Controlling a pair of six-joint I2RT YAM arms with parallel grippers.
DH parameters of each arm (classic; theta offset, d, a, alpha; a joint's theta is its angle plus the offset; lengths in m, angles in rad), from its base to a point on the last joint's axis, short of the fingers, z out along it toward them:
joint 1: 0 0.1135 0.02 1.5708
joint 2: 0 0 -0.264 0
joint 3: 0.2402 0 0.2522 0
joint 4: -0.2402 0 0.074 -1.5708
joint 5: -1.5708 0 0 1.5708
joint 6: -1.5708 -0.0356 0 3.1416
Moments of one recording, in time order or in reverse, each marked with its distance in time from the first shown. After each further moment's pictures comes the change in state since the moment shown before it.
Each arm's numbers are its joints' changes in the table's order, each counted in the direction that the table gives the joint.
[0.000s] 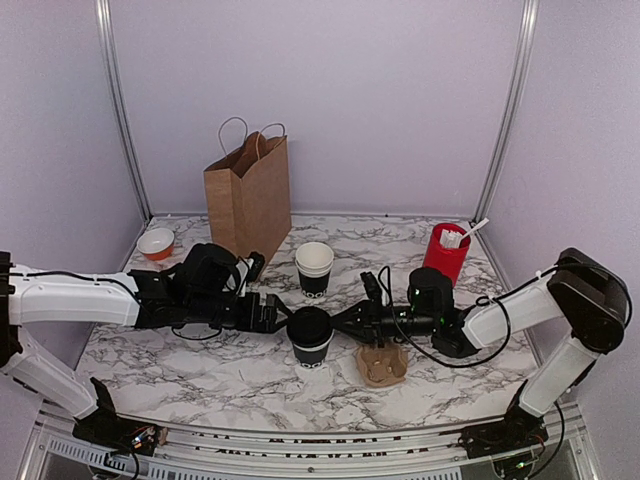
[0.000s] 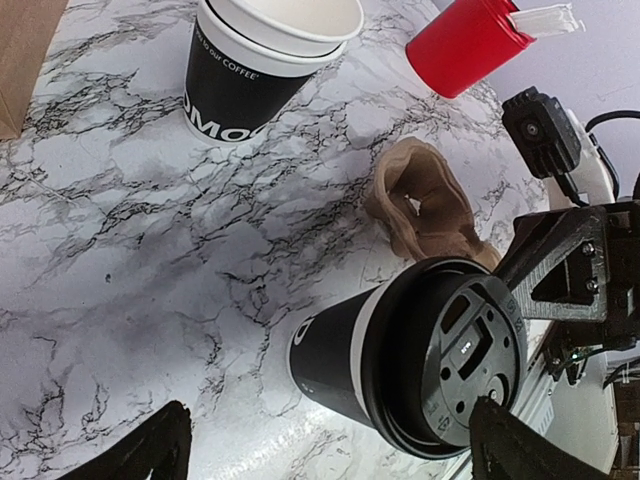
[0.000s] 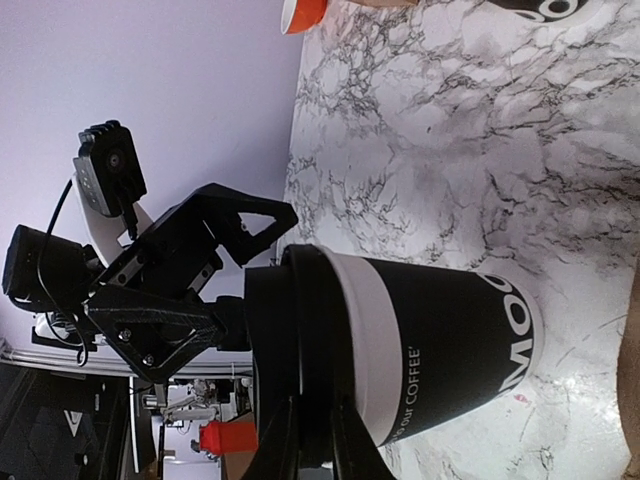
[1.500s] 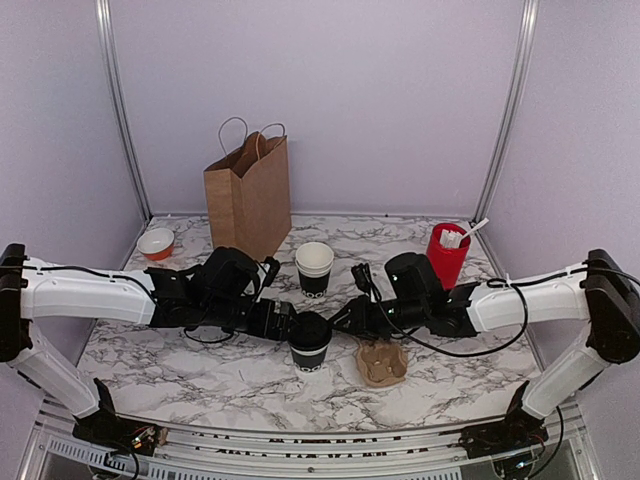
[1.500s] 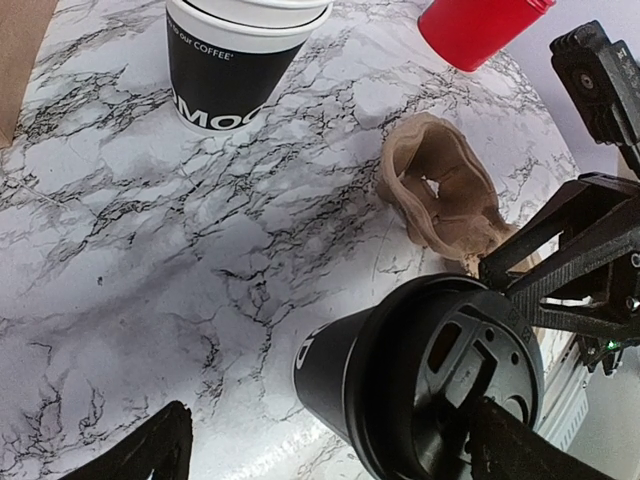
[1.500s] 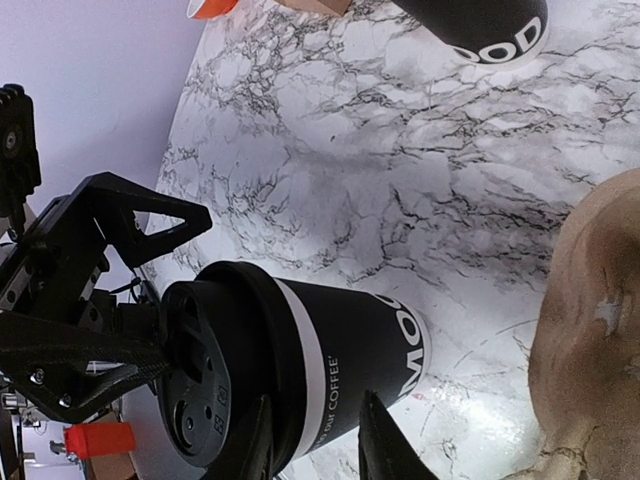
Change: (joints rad) left arm -0.070 -0.089 0.089 -0.078 0.095 -0.035; right arm 0.085 0.106 0.209 -0.637 -0.238 0.364
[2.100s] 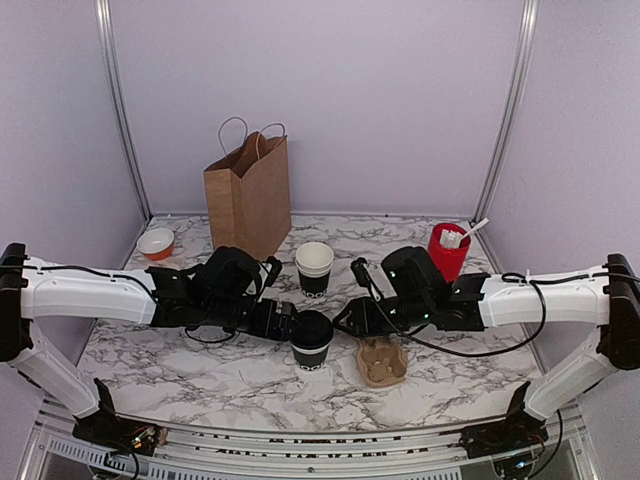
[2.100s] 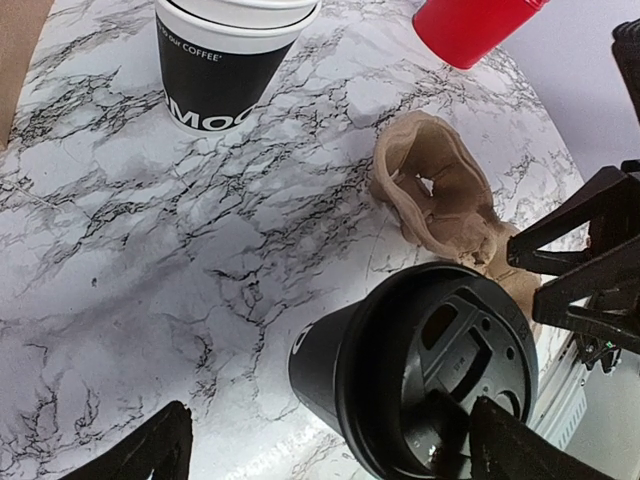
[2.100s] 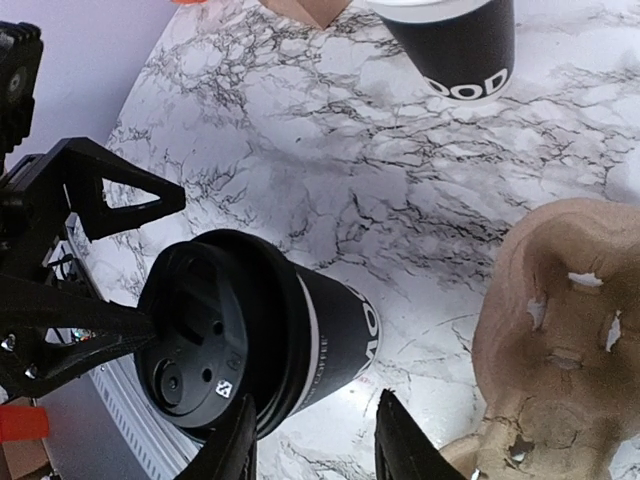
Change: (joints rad) left arm -0.010 -0.004 0.013 -0.008 0.001 -0.001; right arm 0.057 0.077 0.079 -0.262 -0.178 0.182
